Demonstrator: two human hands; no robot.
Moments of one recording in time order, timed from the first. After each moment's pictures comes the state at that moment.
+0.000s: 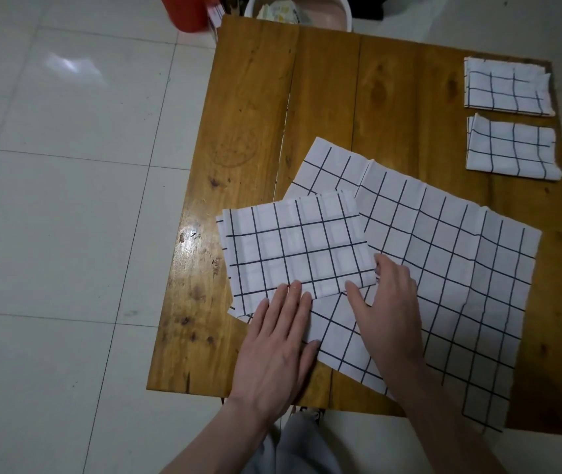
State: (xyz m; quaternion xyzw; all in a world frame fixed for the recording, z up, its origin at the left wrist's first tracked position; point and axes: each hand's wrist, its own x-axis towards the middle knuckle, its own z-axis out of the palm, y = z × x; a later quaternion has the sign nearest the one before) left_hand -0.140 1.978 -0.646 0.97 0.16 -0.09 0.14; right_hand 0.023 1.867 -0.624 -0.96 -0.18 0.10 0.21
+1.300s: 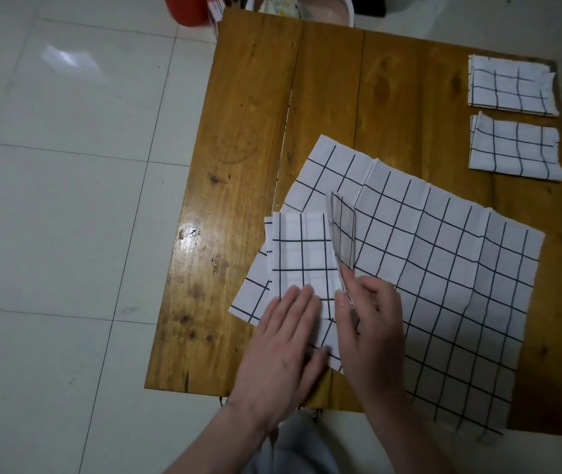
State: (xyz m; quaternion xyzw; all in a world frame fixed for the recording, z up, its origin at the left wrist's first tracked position) left_hand -0.140 1.978 -0.631 0.95 0.14 -0.05 0.26; right_hand -0.021 1.873 -0.606 -0.89 -0.29 0.01 0.35
